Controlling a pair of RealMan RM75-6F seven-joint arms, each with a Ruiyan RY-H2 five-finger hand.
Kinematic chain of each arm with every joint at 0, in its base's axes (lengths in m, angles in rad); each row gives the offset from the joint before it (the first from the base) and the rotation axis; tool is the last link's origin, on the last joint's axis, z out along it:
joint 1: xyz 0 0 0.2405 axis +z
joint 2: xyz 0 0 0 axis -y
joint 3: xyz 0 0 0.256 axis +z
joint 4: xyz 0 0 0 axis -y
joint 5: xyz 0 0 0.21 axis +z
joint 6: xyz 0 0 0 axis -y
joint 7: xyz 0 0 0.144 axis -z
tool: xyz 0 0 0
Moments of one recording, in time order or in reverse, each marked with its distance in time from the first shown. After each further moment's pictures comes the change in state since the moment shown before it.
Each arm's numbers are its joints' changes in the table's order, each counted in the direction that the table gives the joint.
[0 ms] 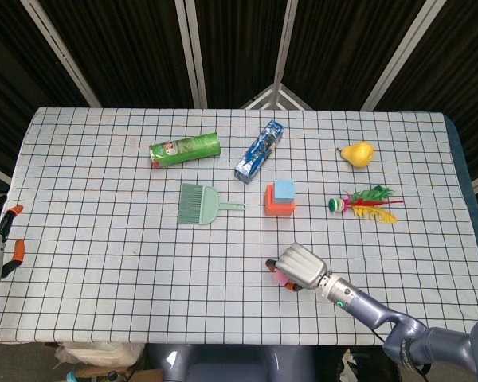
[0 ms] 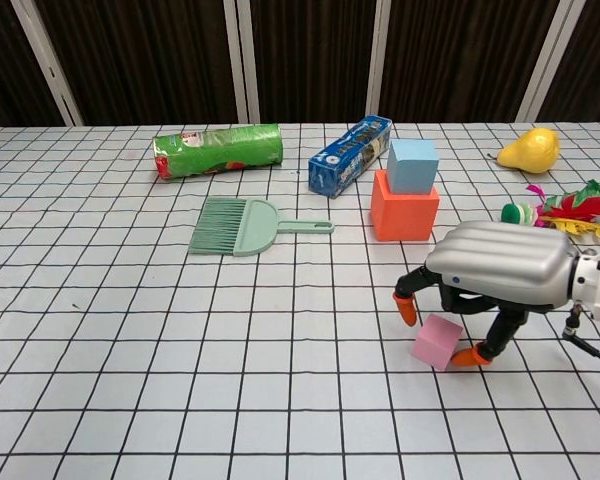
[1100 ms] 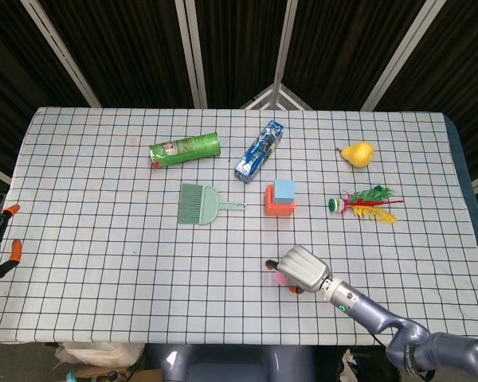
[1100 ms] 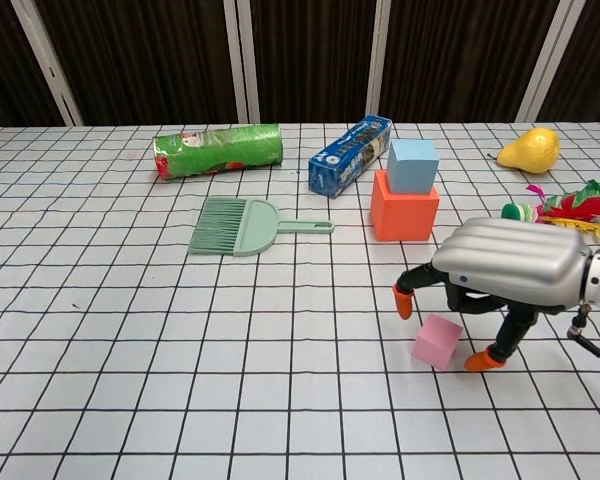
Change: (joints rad) left arm 0.004 -0.011 -0.001 -0.005 0.005 -0.001 0.031; right arm -0.020 -0.032 0.007 0.065 0.010 -0.006 0.056
